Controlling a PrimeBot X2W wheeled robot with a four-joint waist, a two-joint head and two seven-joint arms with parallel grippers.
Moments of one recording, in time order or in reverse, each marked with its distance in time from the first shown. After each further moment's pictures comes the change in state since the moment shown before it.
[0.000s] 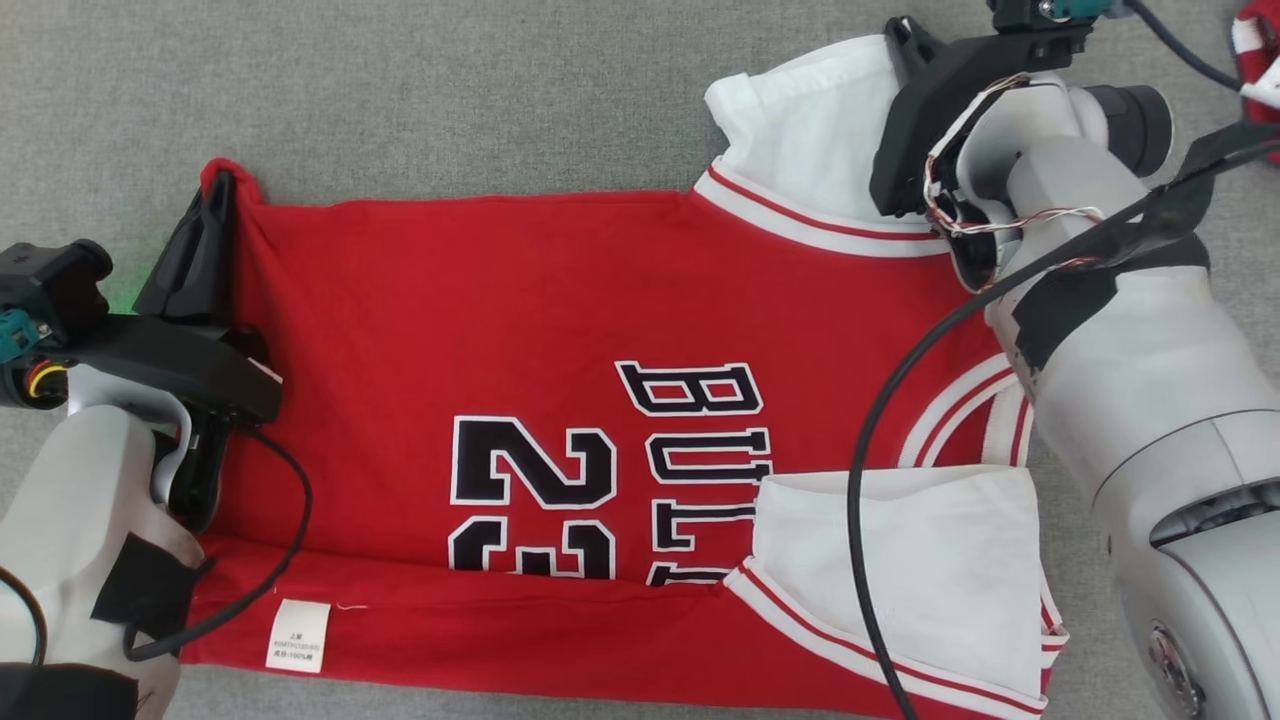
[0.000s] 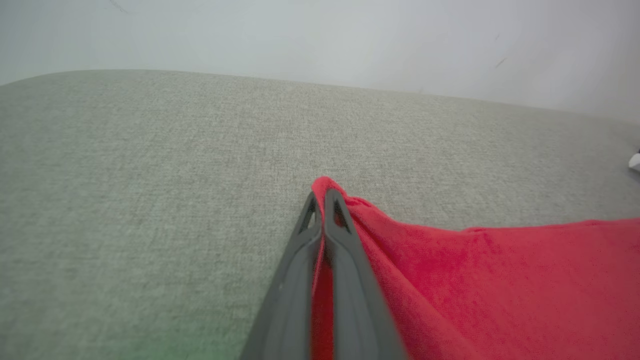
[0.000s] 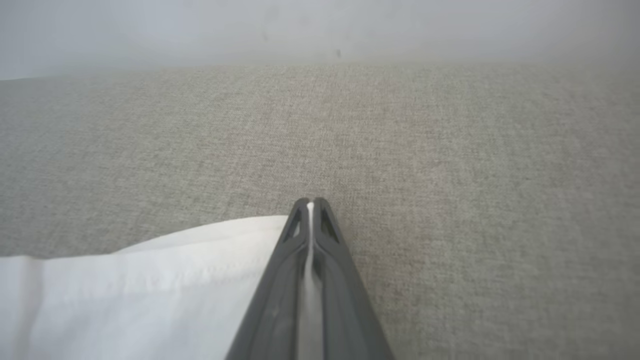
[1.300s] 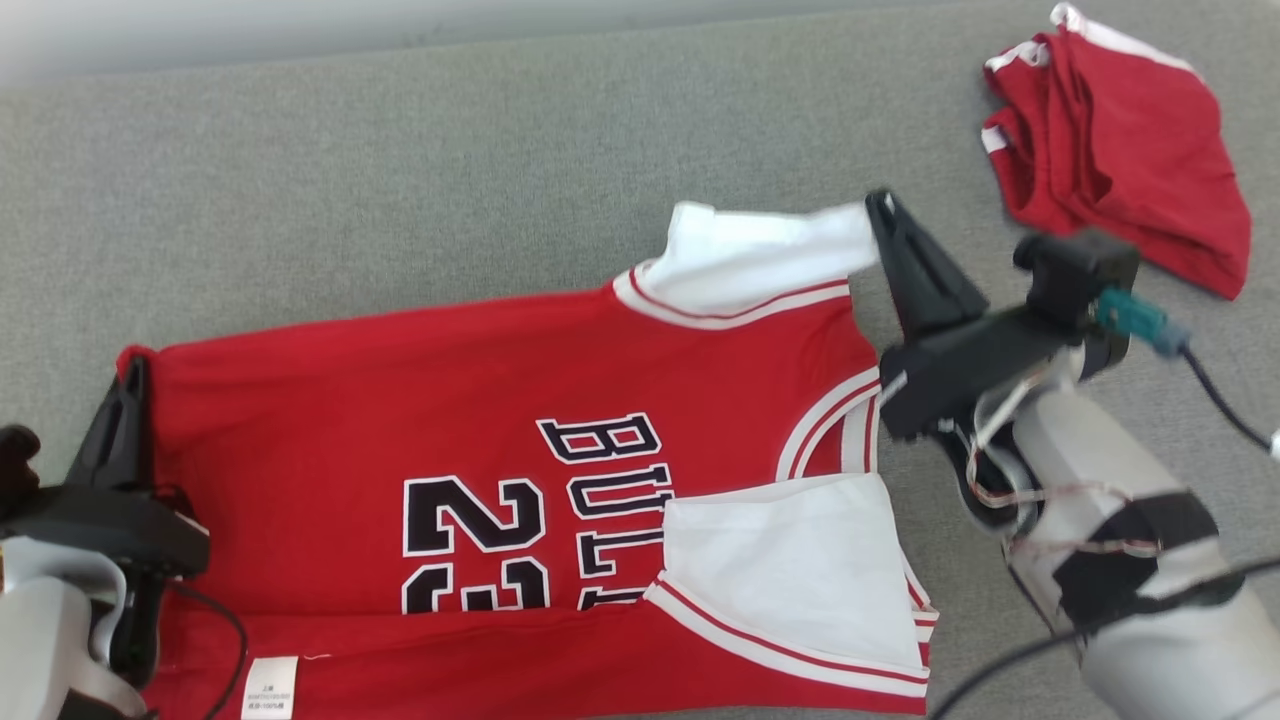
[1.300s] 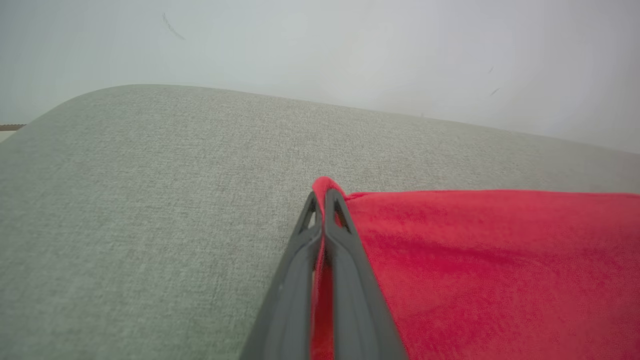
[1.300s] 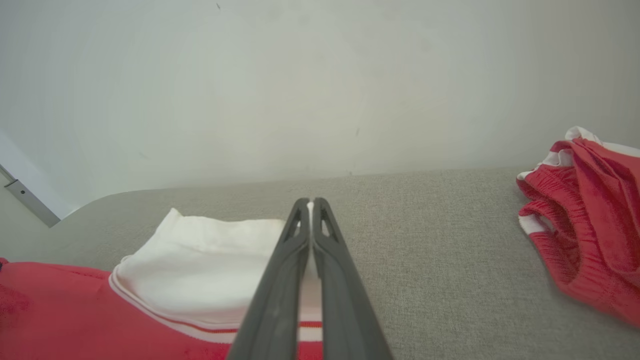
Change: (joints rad) left arm 0.245 0.052 0.156 -0.014 0.008 0.001 0.000; right arm 0.576 -0.219 0.288 -0.756 0.390 0.000 -0.230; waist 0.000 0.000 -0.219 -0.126
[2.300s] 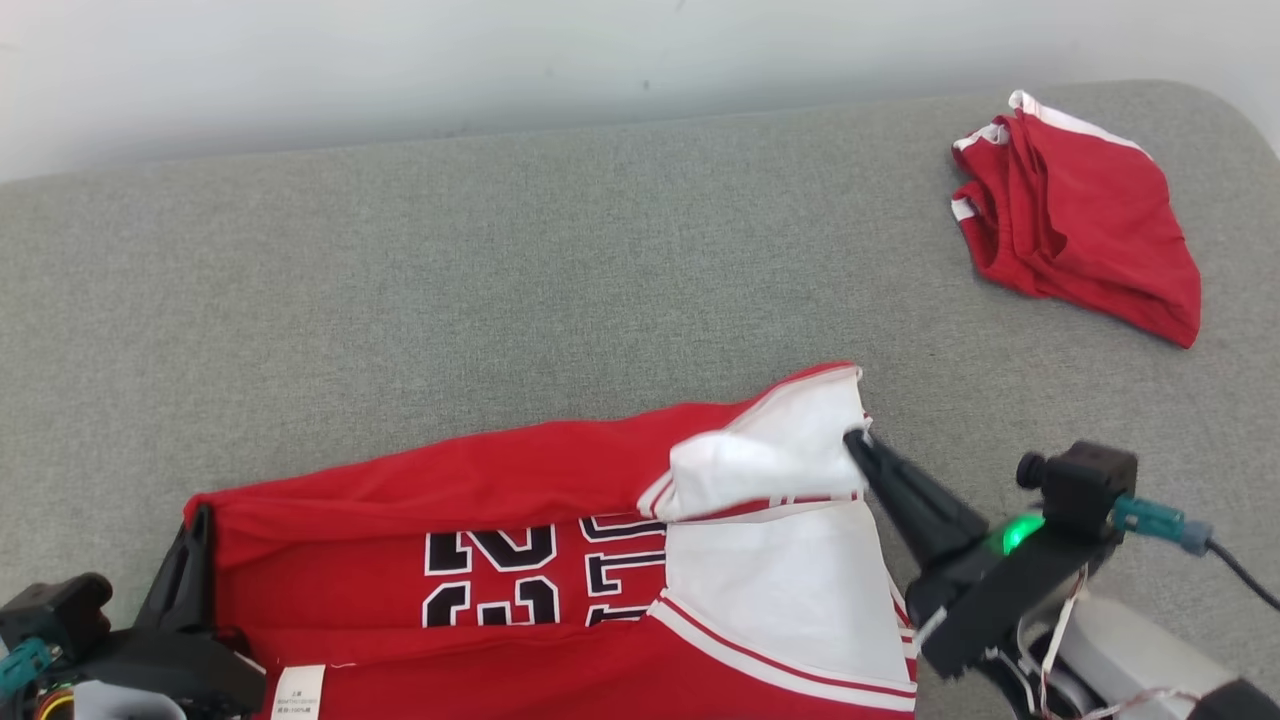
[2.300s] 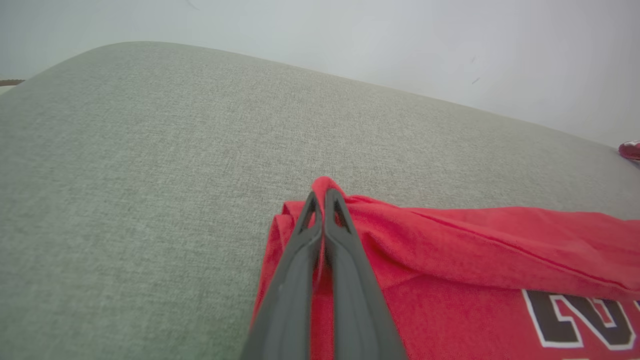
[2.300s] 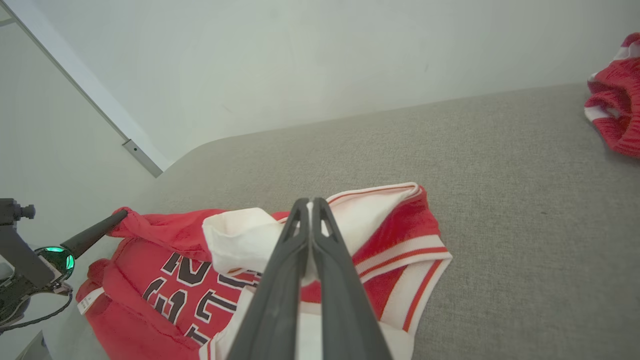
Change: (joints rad) left arm 0.253 -0.083 0.064 -0.105 0.029 0.000 0.000; right arm 0.328 -0.265 0.239 -0.403 0.268 0.000 0.001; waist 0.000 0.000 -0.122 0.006
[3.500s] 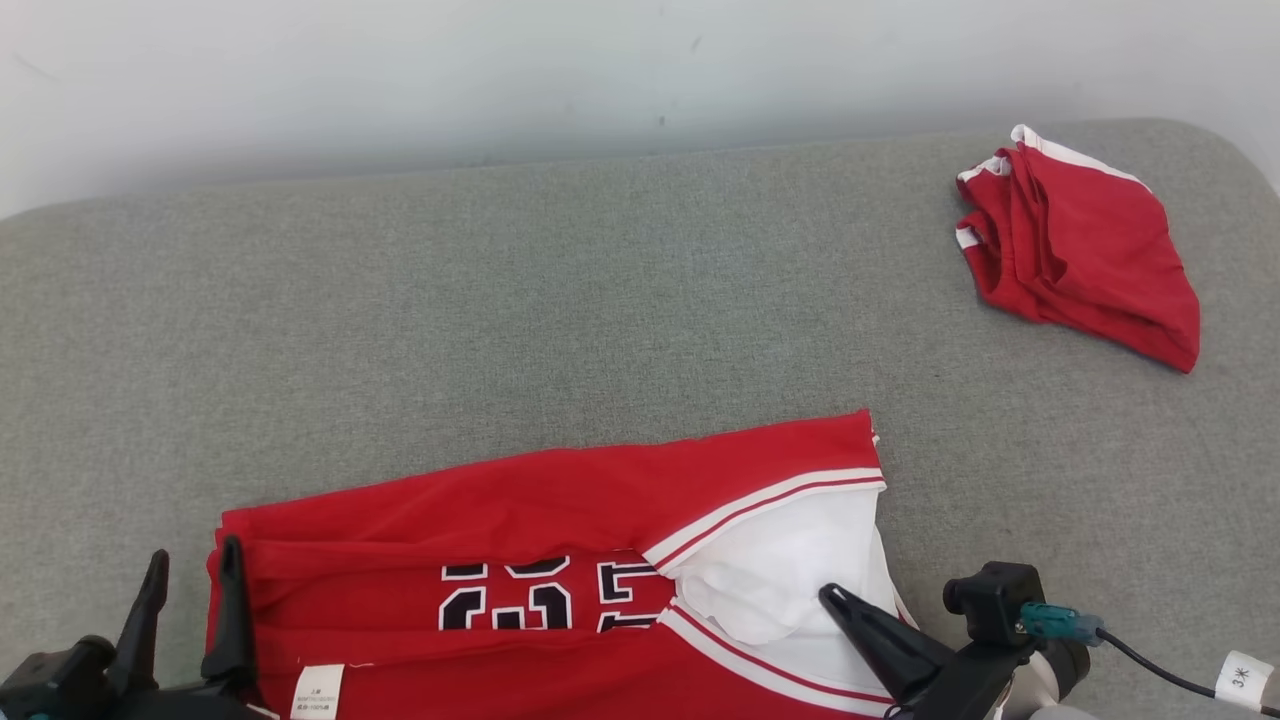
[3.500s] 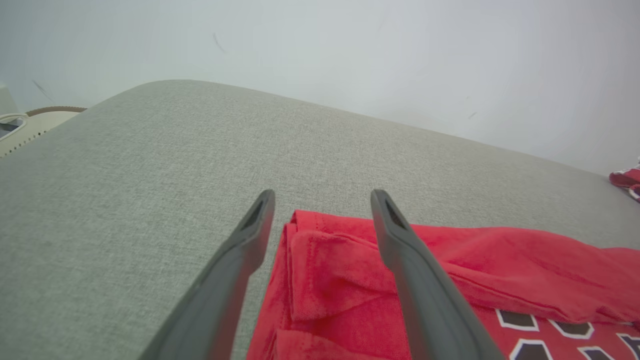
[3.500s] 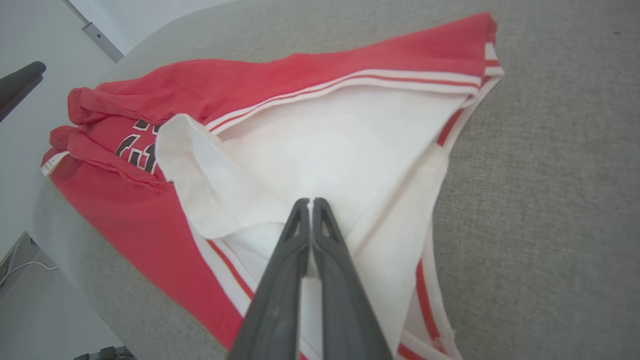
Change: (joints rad) left arm 0.157 -0.108 0.163 -0.198 0.130 0.006 0.000; right arm 0.100 0.046 0.109 0.156 -0.102 0.000 0.091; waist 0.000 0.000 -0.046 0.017
